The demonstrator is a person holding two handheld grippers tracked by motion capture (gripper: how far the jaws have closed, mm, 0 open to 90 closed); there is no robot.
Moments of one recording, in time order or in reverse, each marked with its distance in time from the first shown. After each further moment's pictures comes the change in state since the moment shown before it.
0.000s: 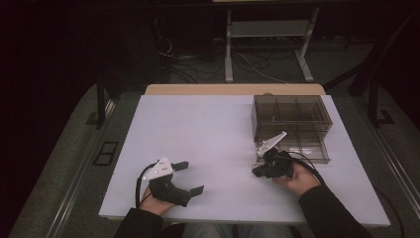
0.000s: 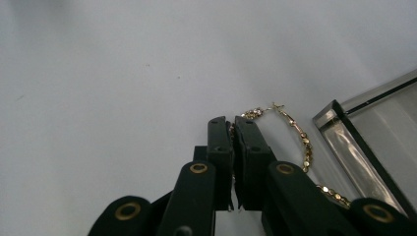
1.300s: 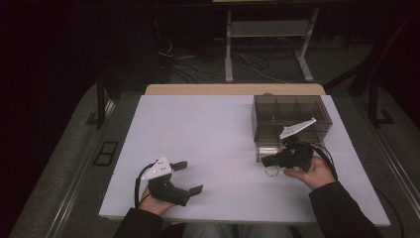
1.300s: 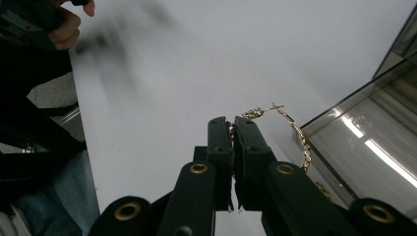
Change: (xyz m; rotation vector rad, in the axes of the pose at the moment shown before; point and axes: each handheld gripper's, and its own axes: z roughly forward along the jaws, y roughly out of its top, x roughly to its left) left arm 0.001 0.000 -0.003 -0.004 0.009 -0.005; right arm -0.010 -0.003 -0.064 -0.204 0.117 0.147
